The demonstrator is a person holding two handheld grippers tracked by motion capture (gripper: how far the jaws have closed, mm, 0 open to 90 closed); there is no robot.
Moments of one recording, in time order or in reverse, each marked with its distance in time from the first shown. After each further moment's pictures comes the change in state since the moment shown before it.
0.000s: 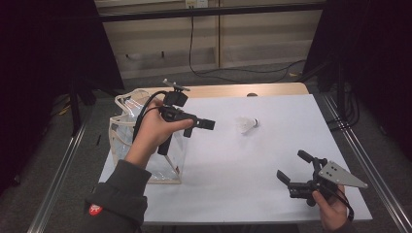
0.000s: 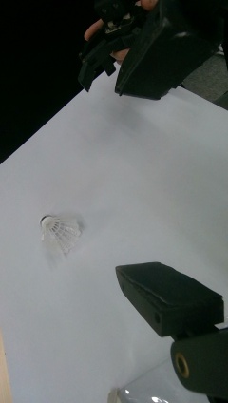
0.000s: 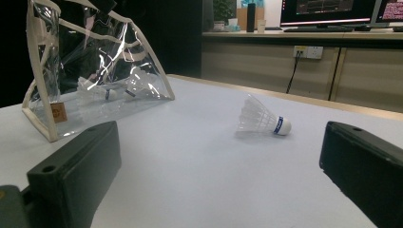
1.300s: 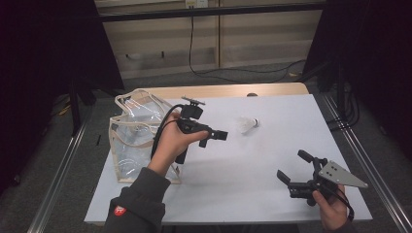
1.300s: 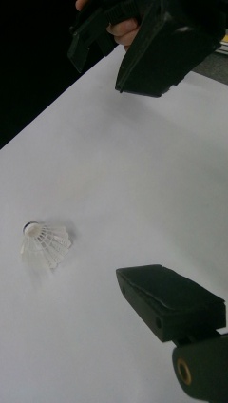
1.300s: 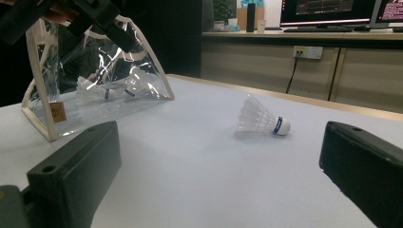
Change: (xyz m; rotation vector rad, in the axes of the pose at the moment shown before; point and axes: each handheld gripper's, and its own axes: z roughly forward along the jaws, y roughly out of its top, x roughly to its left) left arm 0.004 -0.021 0.057 0.006 -0.012 -0.002; right arm -0.001 0.000 0.000 0.001 0.000 0.000
